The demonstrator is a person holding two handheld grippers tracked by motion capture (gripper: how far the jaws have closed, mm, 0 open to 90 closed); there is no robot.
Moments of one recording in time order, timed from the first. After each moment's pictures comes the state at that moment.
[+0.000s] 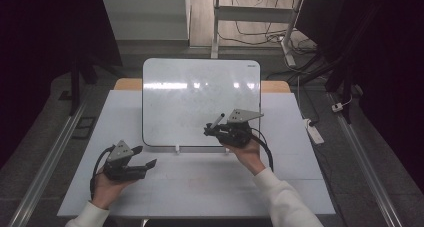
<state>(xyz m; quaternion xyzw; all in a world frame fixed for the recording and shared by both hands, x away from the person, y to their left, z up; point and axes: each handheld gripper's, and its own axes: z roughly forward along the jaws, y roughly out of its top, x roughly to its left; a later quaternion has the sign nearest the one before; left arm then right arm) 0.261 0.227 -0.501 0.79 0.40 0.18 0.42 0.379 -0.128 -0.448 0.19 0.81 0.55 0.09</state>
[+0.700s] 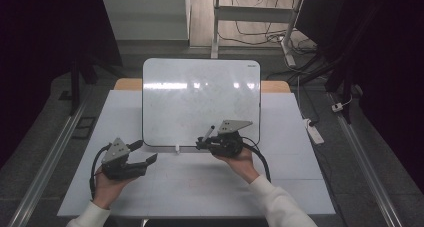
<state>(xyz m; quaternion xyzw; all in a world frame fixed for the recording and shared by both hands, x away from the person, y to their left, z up) 0.256 0.216 -0.479 0.76 0.38 0.22 0.48 0.366 -0.110 -0.474 0.18 0.83 0.53 0.03</state>
